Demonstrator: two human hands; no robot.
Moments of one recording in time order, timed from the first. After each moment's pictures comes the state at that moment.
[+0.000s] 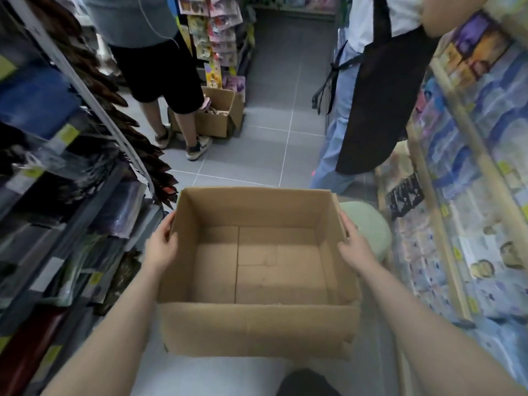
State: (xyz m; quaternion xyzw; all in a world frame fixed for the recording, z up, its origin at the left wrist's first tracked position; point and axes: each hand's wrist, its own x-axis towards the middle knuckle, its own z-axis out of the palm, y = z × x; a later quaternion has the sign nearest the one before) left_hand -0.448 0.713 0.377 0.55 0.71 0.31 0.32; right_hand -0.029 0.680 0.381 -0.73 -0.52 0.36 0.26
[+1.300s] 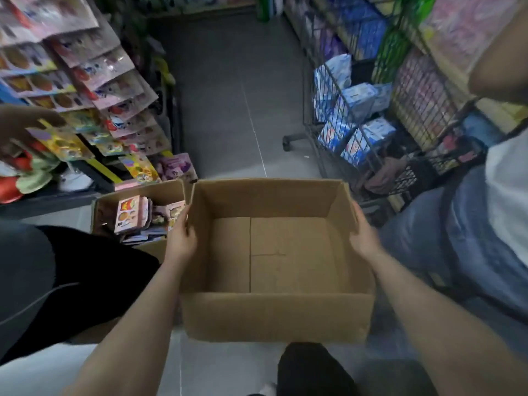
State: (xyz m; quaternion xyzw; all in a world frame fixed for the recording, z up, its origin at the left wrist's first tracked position) left_hand -0.317 1.650 0.351 0.69 0.60 0.22 0.35; right_hand 0.043 1.477 0.325 -0.83 -0.32 0.32 0.31
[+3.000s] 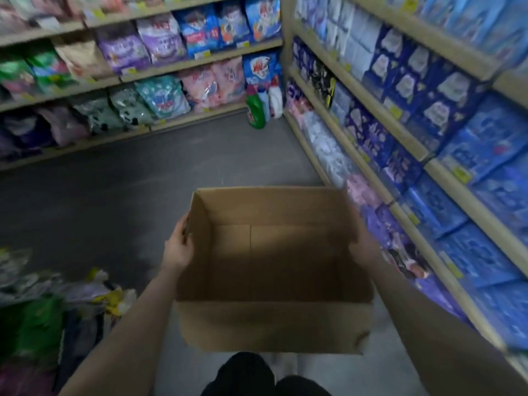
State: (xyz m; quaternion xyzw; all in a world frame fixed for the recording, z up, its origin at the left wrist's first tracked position) left_hand 0.291 2.974 0.397 0.70 0.59 0.19 0.36; right_hand 0.615 2.751 0.400 -0.87 -0.29 0.30 0.28
